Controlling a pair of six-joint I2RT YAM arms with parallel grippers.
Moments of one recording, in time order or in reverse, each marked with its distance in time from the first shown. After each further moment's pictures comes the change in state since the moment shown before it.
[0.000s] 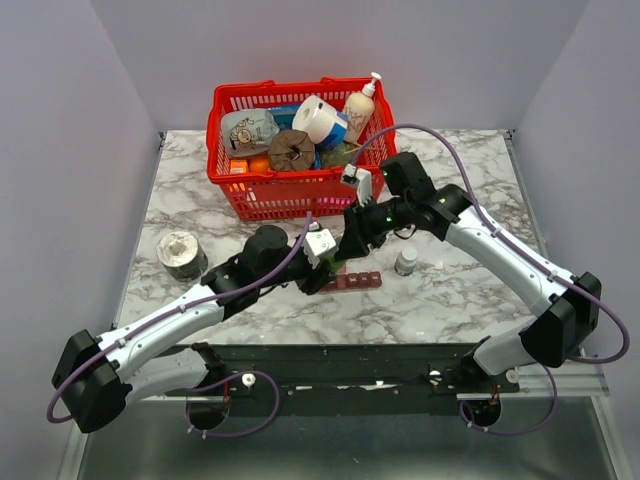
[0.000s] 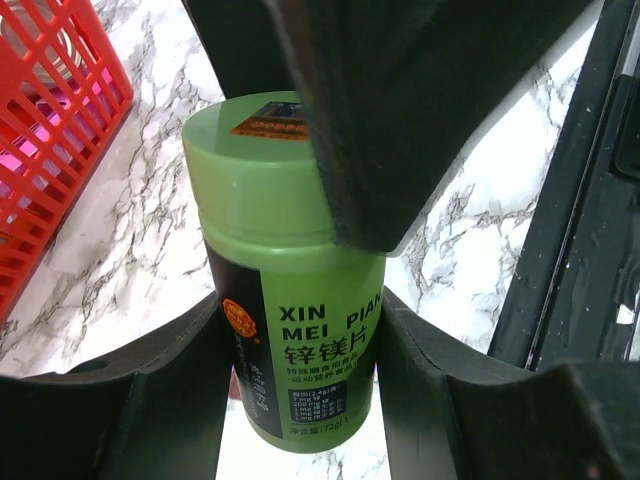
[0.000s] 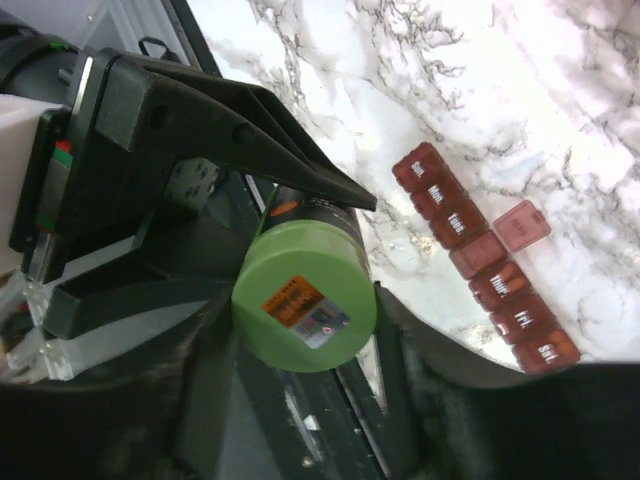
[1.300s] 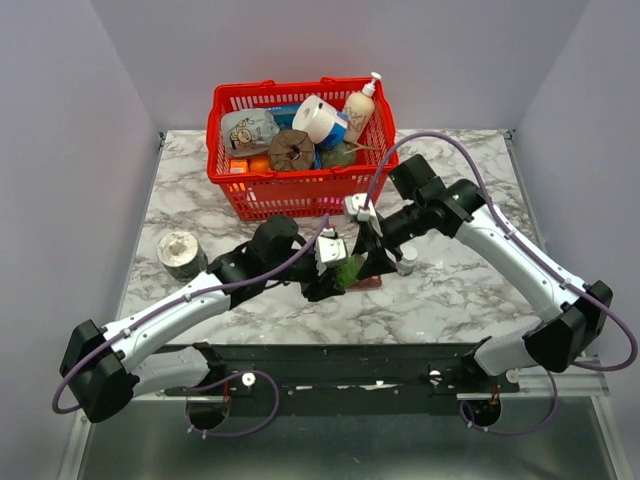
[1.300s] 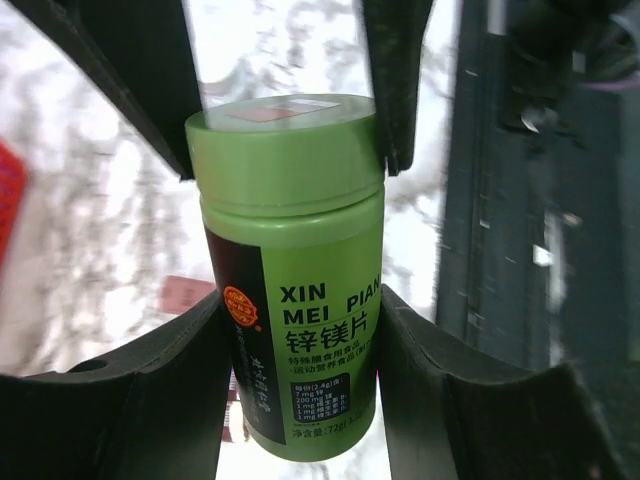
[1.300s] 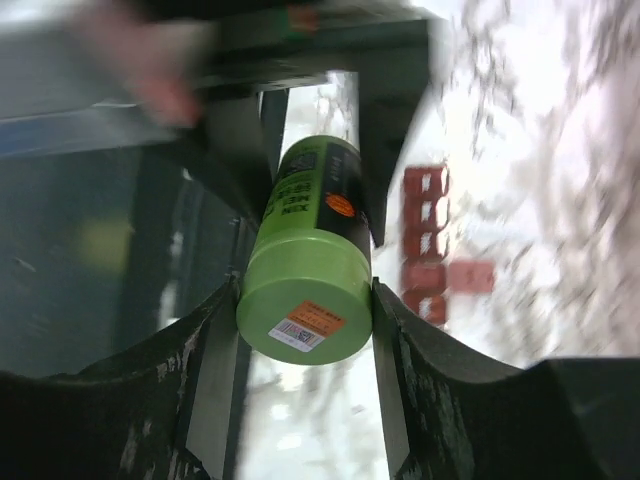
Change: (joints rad) left arm -0.015 0.076 0.122 -0.113 0.218 0.136; right arm -0.055 -0.010 0.094 -0.314 -0.238 -0.762
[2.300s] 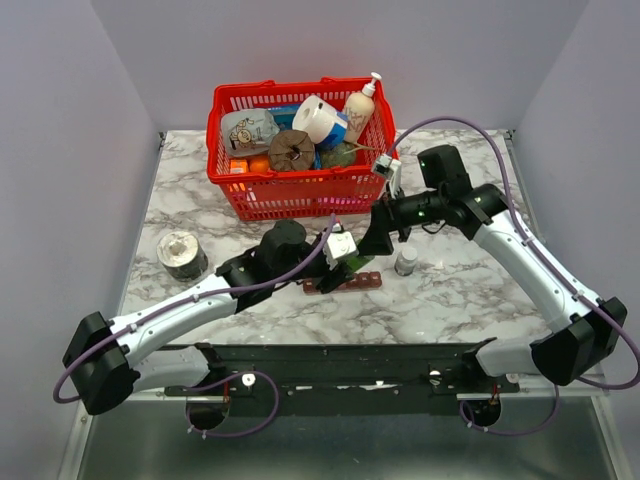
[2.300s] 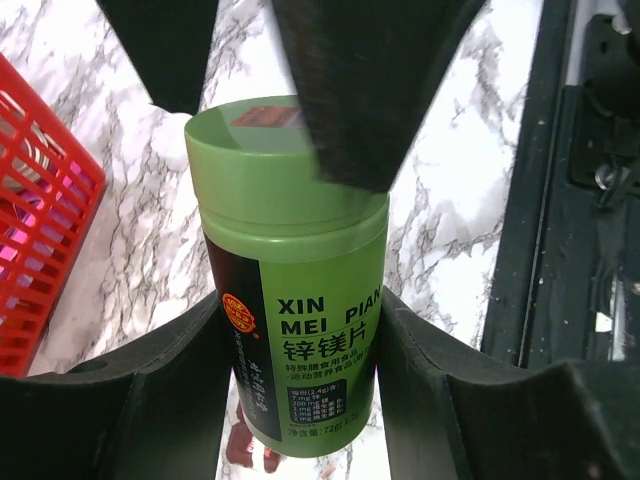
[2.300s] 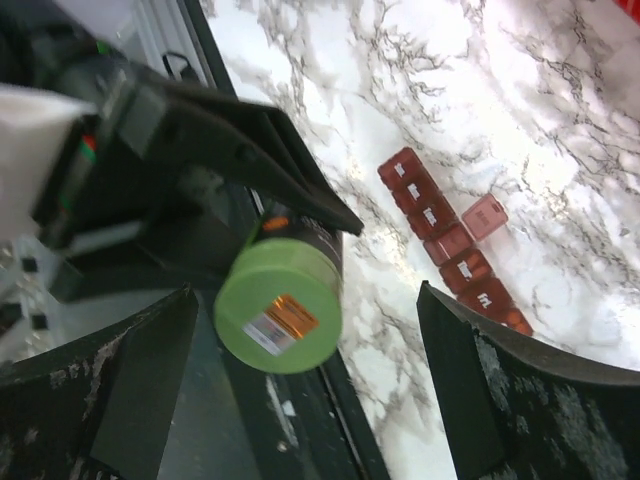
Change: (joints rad) left arm -0.053 0.015 -0.012 0.125 -0.164 -0.062; right arm -0.115 -0.113 -0.133 0.254 0.090 0.598
